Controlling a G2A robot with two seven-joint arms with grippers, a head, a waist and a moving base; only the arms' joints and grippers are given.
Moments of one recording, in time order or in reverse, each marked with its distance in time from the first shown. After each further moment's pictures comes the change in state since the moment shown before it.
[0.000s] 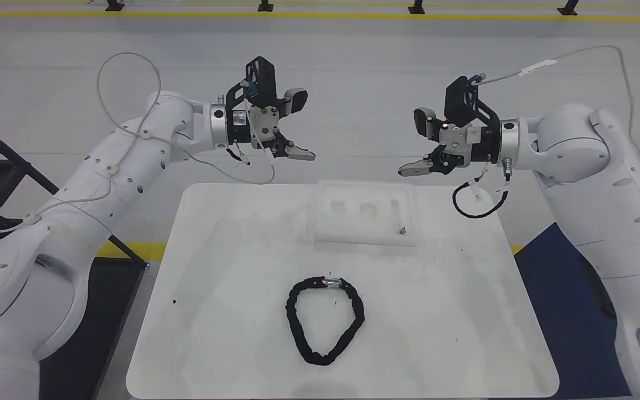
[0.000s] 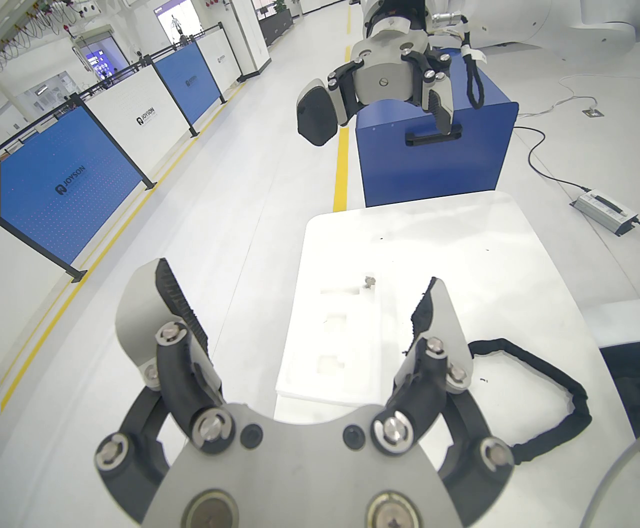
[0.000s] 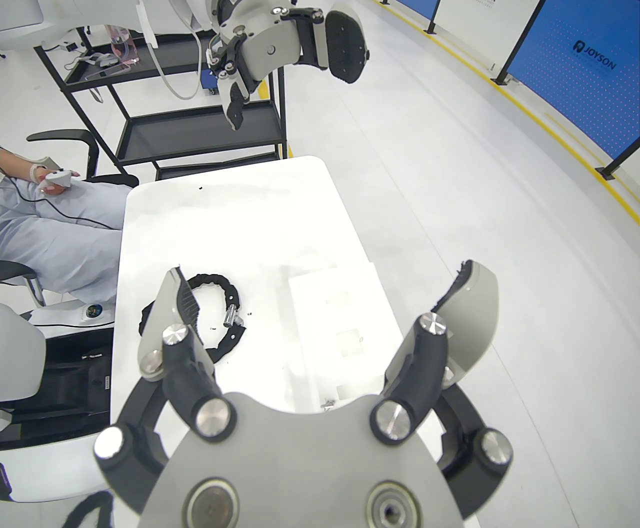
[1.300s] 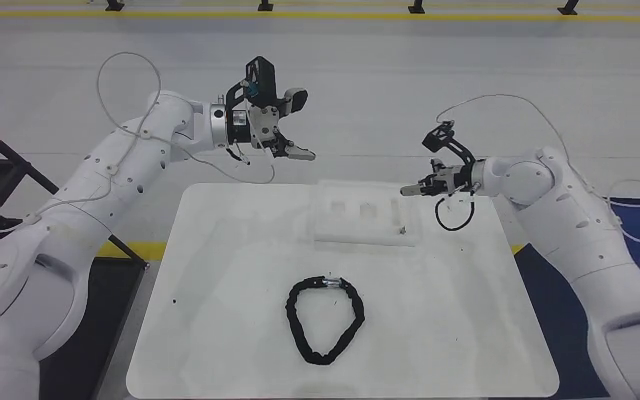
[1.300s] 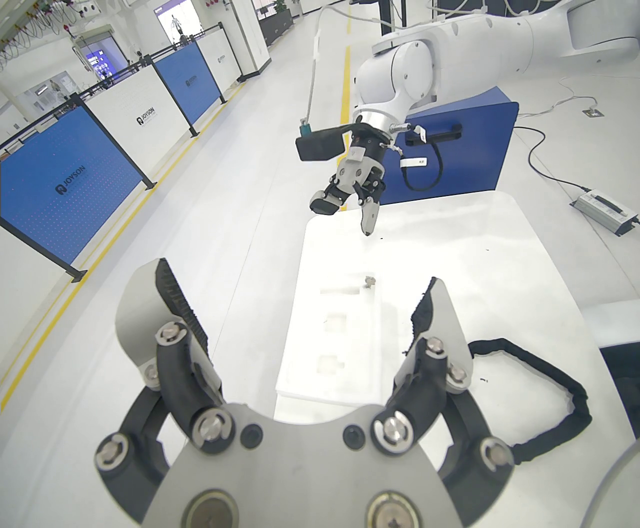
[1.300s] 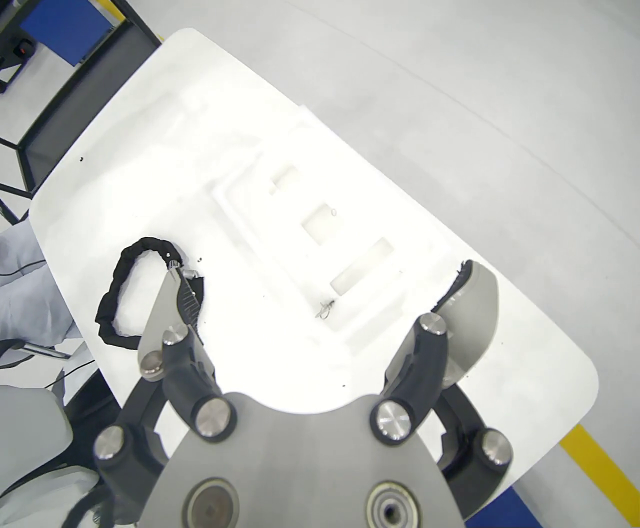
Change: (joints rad) left arm 0.000 0.000 0.000 0.000 0.000 0.000 0.000; right arm -0.013 -0.085 -0.174 0.328 -0.099 0.372 0.070
